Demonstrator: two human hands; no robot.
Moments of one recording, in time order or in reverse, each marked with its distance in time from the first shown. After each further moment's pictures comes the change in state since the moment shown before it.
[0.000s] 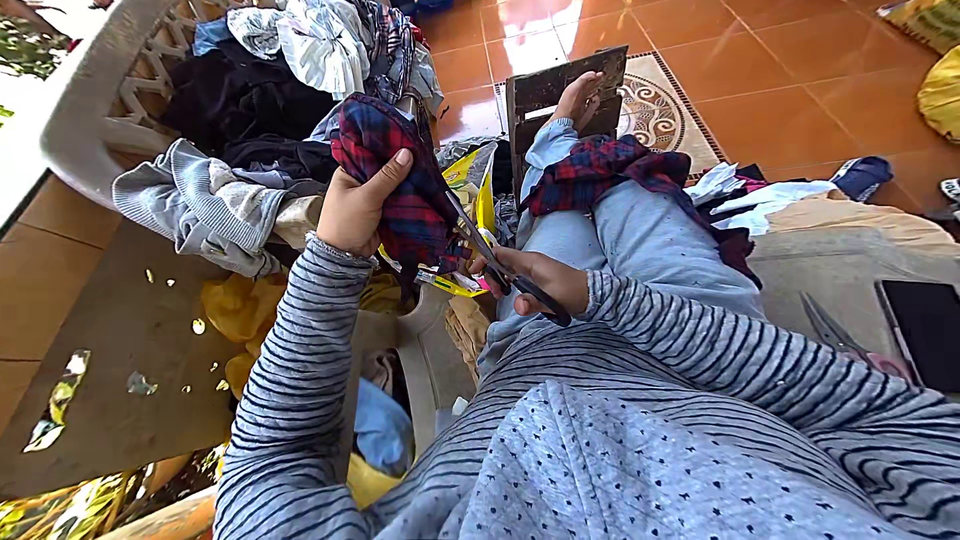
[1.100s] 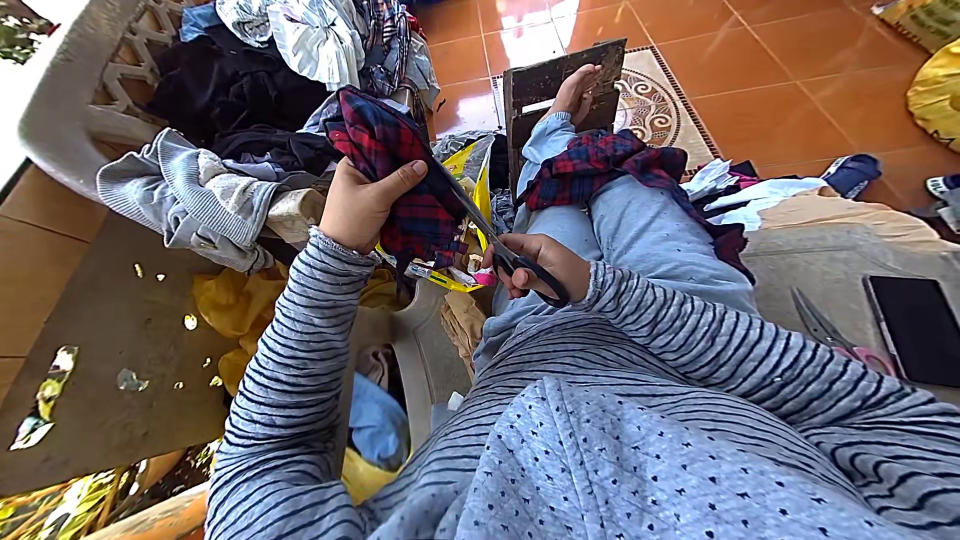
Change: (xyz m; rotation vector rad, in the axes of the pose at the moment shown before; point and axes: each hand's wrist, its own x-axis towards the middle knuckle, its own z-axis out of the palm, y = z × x) left_hand 0.002 -0.008 0.003 0.087 -0.036 0.050; right_hand -0.004 -0.001 -0.005 0.211 0.112 0.006
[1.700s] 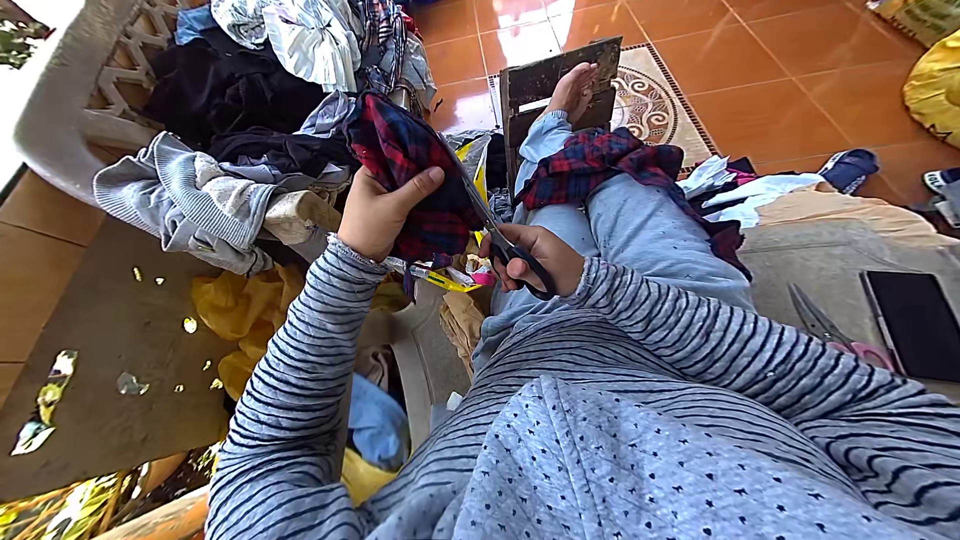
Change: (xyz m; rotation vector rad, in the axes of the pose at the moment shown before) left_hand -0.003 -0.012 0.015 -0.009 -0.050 0.014; right_hand 0.005 0.001 0.002 0.006 0.095 -0.103
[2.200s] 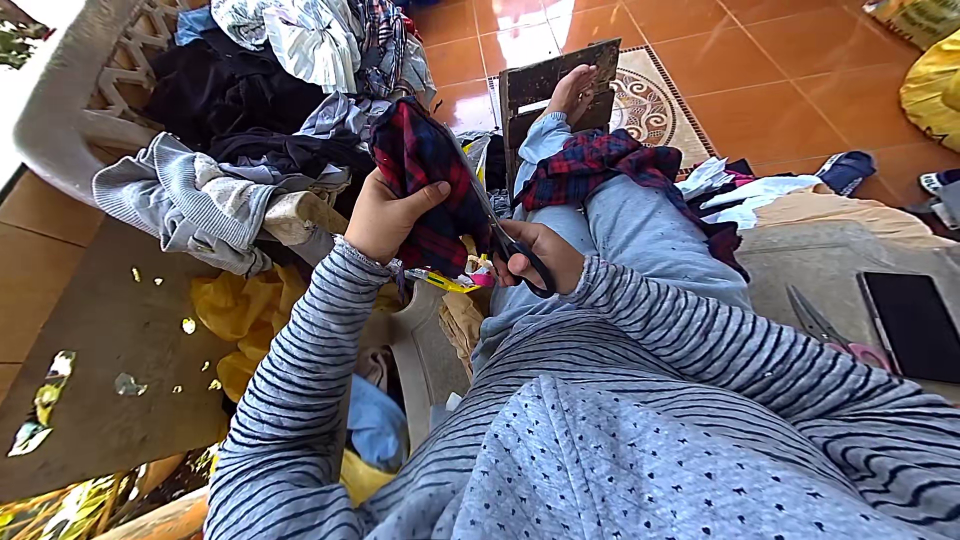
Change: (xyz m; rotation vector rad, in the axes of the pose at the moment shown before) left_hand -0.001 -0.005 0.003 -0.001 -0.045 -0.026; right_hand 0.001 -0.004 0.001 -0.014 0.054 -0.034
